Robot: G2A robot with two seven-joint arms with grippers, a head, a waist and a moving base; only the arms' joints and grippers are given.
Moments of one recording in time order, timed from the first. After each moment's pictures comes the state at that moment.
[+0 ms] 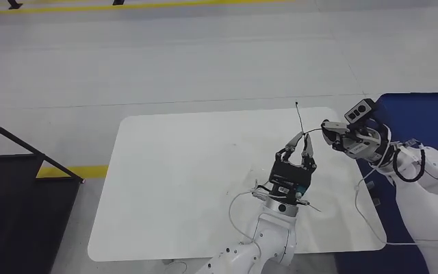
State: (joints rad) left arm 1.11 -1.78 -0.58 -1.45 1.58 0.58 0.31; right arm -1.20 -0.83 1.59 -1.59 1.06 0.21 1.14
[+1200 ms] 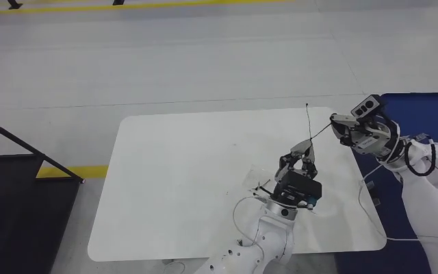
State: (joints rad) left arm 1.11 -1.78 -0.58 -1.38 1.80 0.56 0.28; right arm -1.18 -0.84 1.63 -1.56 1.09 0.28 1.14
